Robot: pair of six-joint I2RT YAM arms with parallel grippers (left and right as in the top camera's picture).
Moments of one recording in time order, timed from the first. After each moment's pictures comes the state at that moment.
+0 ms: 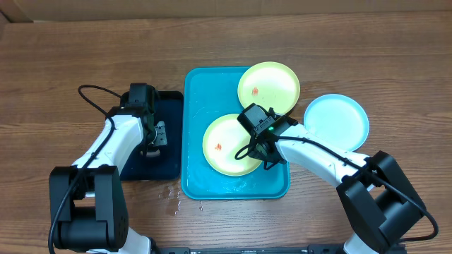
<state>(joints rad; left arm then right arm) -0.02 1.72 1.01 -0.71 -0.15 -0.20 0.67 1.81 1.11 -0.73 0.12 0.91</state>
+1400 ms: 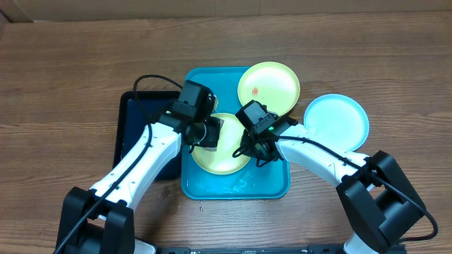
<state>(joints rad) -0.40 1.60 1.08 -0.71 0.13 -0.24 0.67 1.81 1.11 -0.61 -0.02 0.91</state>
